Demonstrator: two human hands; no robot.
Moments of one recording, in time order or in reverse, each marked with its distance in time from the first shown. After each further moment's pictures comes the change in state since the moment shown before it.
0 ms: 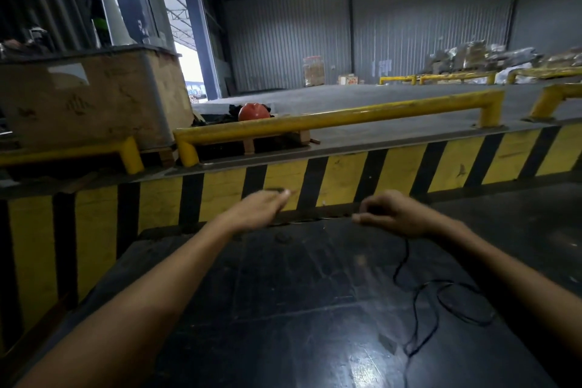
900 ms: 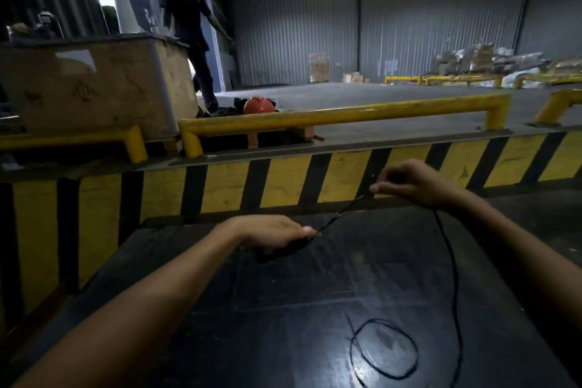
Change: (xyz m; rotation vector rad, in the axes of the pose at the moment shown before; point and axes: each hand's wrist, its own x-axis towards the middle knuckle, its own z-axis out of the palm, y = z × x) left_hand -0.025 0.003 0.017 0.013 -0.505 -0.050; right_hand 0.006 0.010 -0.036 -0.016 0.150 -0.015
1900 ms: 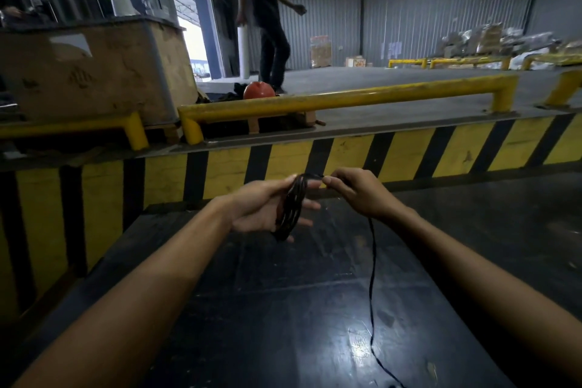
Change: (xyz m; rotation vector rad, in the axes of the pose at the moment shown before) left_hand -0.004 -0.021 -0.007 -0.902 -0.103 0.185; right_hand 0.030 -0.024 0.093 0.116 0.174 -0.004
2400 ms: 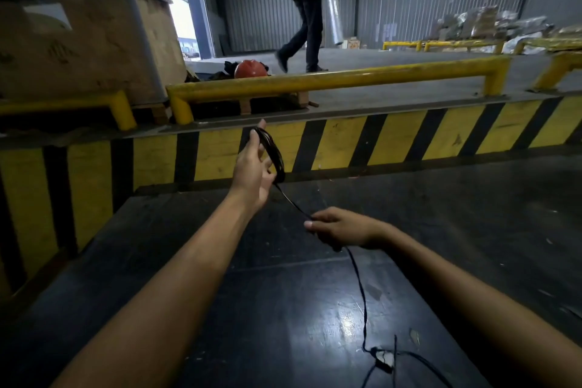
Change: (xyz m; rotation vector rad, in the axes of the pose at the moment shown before) left_hand 0.035 -0.018 0.020 -0.369 0.681 0.590; right_hand -0.057 0.007 0.050 0.358 -0.604 0.287
